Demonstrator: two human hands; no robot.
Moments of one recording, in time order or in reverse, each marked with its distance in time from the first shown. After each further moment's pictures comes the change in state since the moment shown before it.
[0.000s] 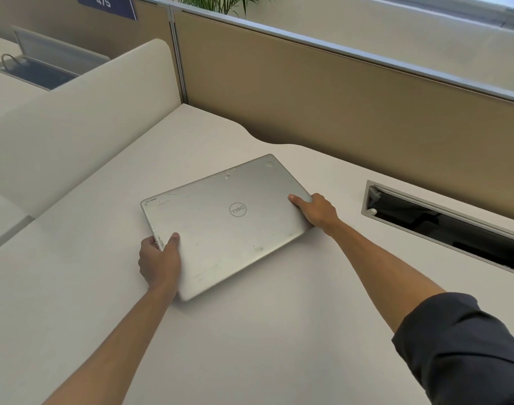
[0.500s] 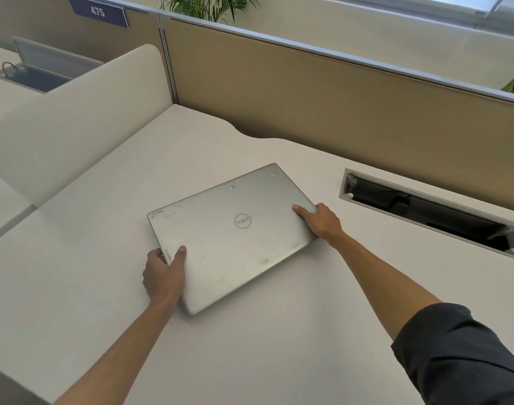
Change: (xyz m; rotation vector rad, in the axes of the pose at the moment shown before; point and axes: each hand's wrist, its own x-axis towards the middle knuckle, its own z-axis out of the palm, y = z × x) left_hand -0.070 -0.037 -0.027 0.098 -0.092 0.079; right_hand -0.064 0.068 -0.018 0.024 0.052 0.020
